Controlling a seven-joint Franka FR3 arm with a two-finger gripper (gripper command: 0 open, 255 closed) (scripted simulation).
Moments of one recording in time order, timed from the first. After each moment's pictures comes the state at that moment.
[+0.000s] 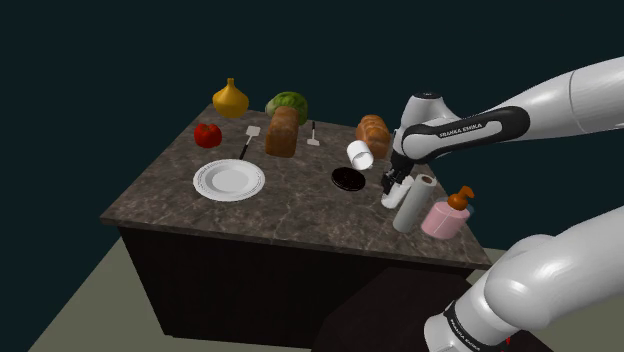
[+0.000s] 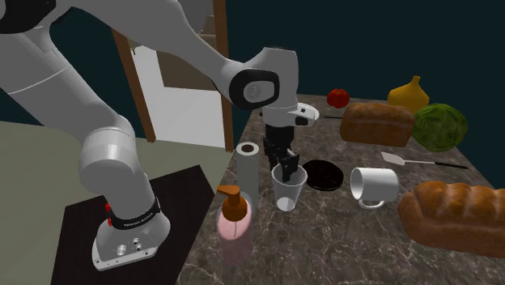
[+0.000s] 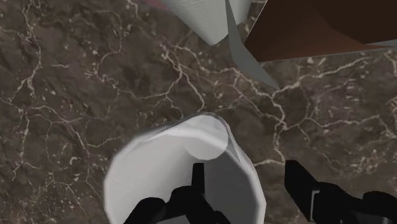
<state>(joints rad) -0.06 -0.30 -0.24 -2.58 -0.27 2.30 -0.11</state>
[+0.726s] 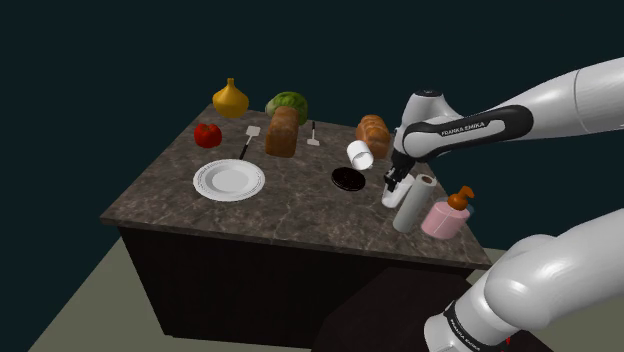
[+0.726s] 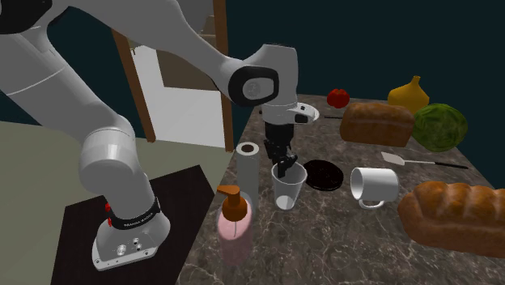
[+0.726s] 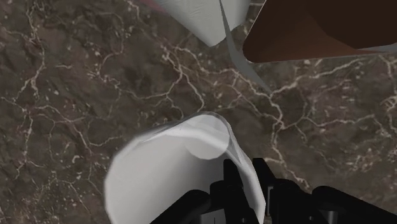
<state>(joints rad) -0.06 -0.32 -0.24 -2.58 -0.27 2.28 -0.11</state>
